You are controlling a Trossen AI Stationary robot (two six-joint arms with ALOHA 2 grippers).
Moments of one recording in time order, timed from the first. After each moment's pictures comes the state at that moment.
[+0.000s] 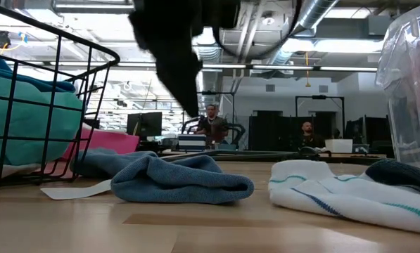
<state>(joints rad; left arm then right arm) -0.34 1.95 1.49 -0.72 -0.07 -0.37 0.60 1.72 1.88 -1.22 0.25 0.88</state>
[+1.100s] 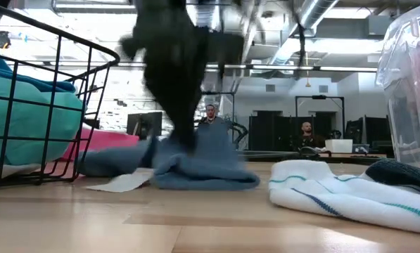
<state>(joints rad) -0.29 2.06 1.48 -0.73 -0.11 -0.26 0.76 1.72 1.88 -1.23 0.24 1.08</state>
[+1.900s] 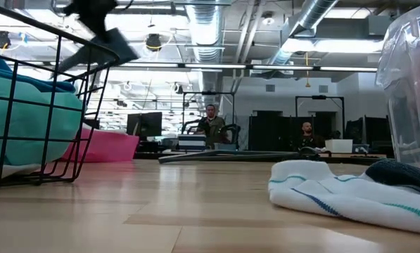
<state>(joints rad) 0.55 1.03 1.35 -1.12 -0.55 -0.10 0.72 1.72 1.88 -1.23 0.29 1.05</state>
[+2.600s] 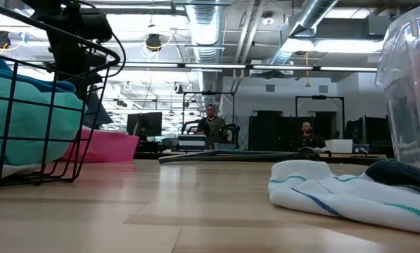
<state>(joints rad) 0.81 0.96 0.77 -0.86 -0.47 -0.01 0.65 1.72 1.88 -1.21 0.30 0.99</state>
